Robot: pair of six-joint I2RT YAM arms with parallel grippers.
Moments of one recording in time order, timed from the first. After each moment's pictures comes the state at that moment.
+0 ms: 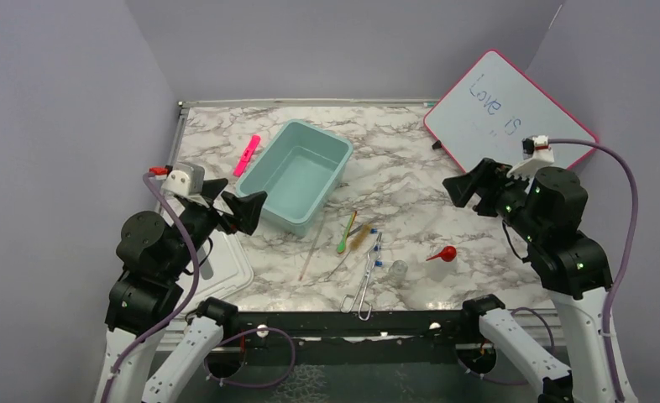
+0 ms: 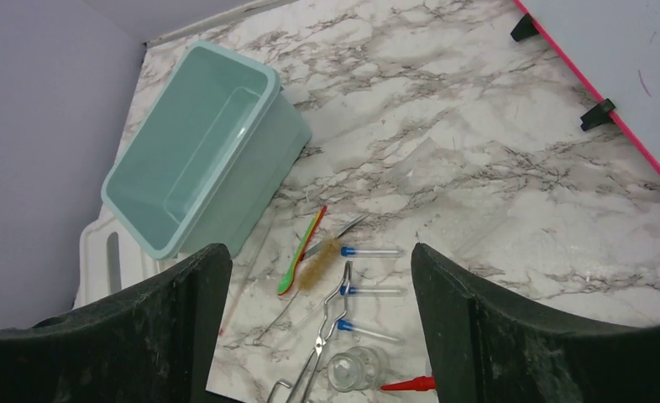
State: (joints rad) left arm -0.34 0.51 1.05 -0.56 0.14 -0.22; right arm 0.24 0.73 1.22 -0.81 -0.07 0.44
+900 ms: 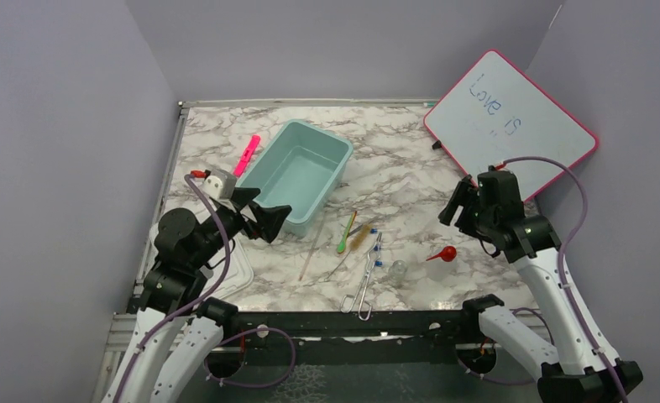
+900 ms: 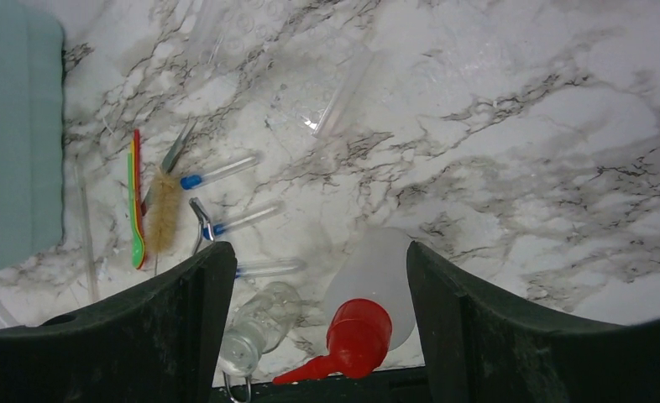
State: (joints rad) left arm -0.35 0.48 0.77 -0.31 0.35 -0.26; right arm 0.23 0.85 0.94 -0.94 0.14 0.56
